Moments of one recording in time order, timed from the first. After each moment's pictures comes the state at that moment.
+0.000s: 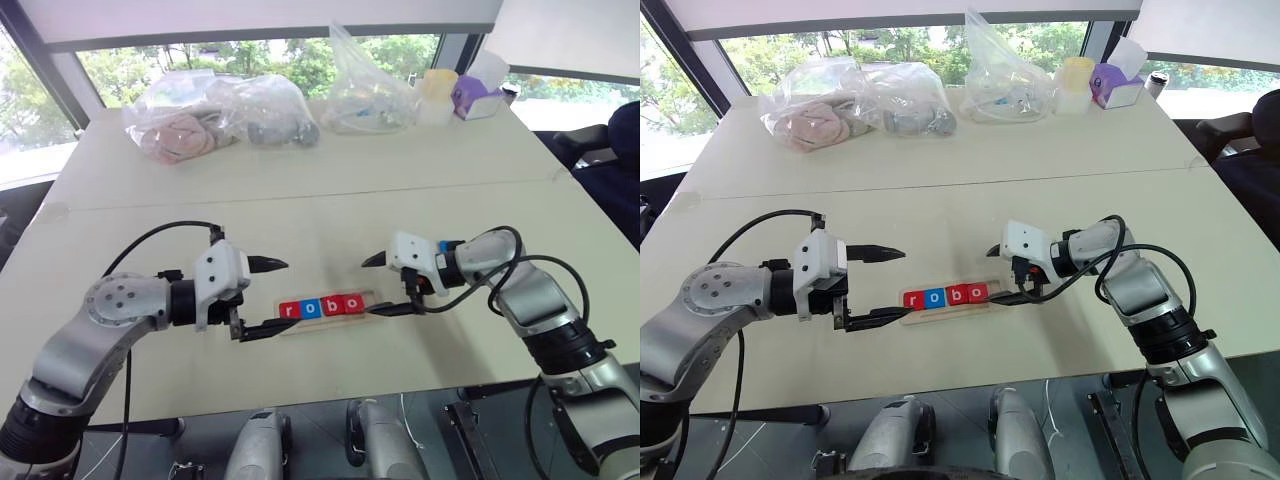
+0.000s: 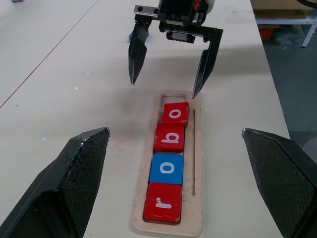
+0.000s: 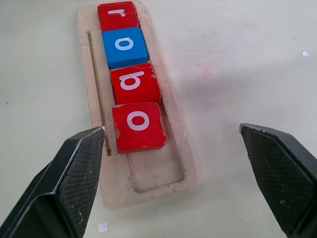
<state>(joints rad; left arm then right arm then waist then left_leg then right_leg) -0.19 0.80 0.00 -0.56 -0.51 0.51 -0.96 -0.57 -0.70 0.29 -0.02 0.12 0.38 1.25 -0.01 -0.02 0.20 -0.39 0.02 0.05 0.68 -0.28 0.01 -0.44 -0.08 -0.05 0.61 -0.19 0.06</state>
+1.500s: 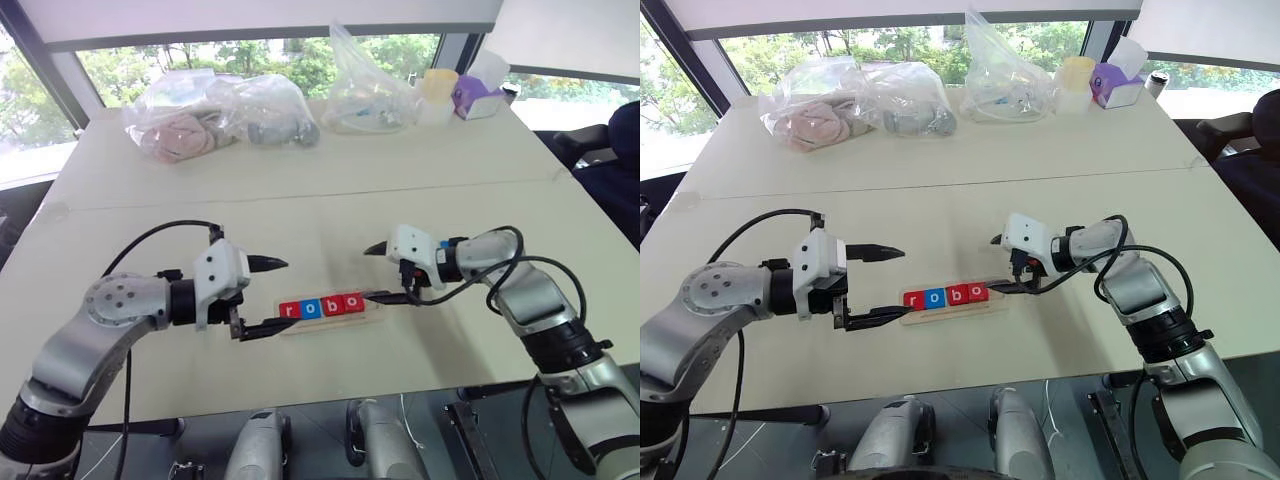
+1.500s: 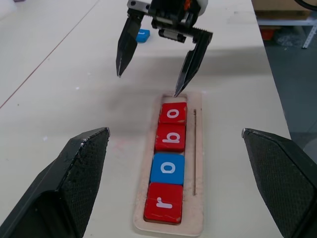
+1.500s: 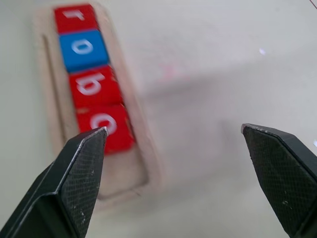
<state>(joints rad) -0.20 0.80 0.00 -0.56 -0.51 0.52 -0.95 -0.57 -0.68 0.27 0.04 0.08 0.32 1.14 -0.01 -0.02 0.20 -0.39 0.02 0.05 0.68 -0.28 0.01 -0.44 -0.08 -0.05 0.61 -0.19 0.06</state>
